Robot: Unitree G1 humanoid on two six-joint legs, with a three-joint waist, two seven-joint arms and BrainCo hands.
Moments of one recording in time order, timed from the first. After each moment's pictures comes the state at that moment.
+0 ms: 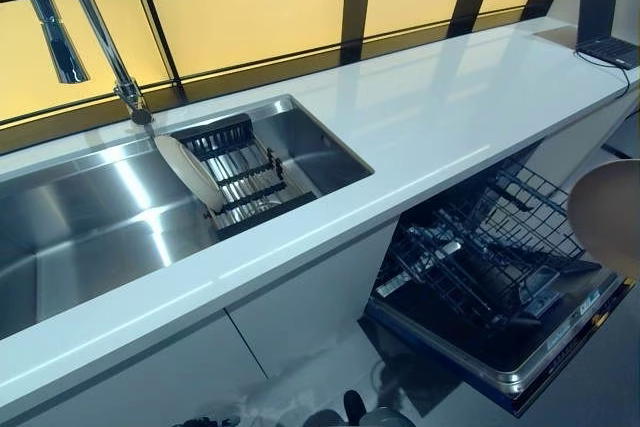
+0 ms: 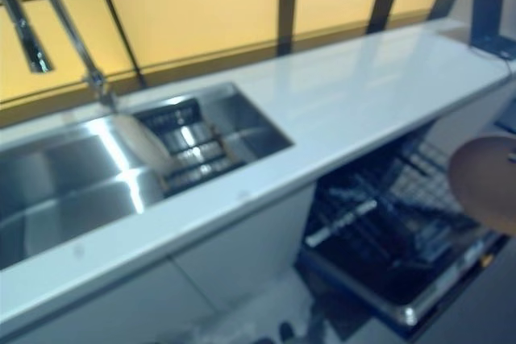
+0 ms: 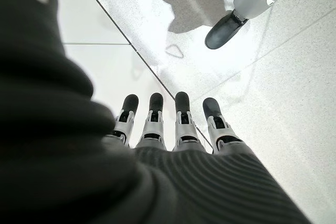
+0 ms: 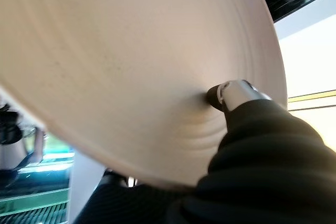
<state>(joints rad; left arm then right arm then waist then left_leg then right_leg) -0.01 0.30 -0.21 1.19 -0.14 0.16 0.00 -0.15 -1.30 -0.08 0.31 -0.30 0.22 0.18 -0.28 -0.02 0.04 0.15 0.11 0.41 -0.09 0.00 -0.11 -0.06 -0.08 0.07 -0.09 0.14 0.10</state>
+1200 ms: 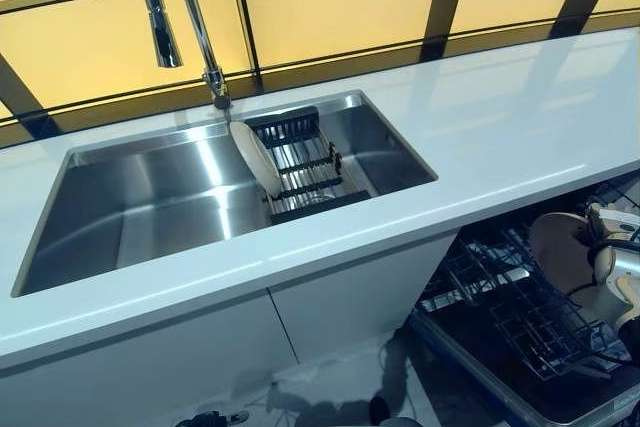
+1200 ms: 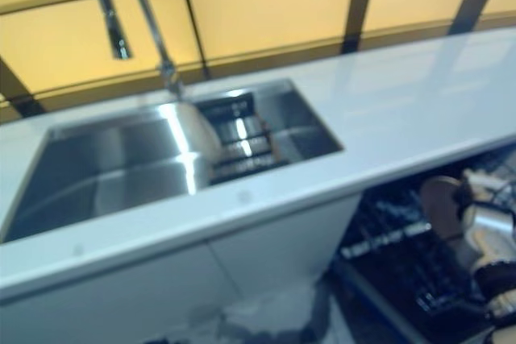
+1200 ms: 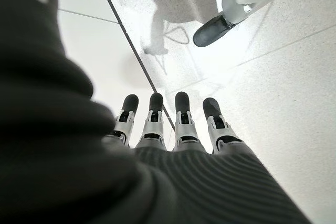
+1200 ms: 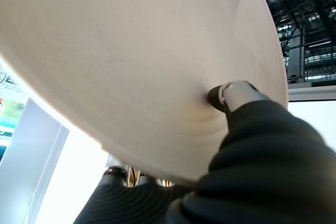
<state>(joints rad) 0.00 0.28 -0.22 1.15 -0.13 0.17 0.00 -0.38 -0.98 0.32 0.56 -0.67 0.46 -0.02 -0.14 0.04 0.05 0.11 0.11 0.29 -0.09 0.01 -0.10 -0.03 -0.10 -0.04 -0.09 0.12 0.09</state>
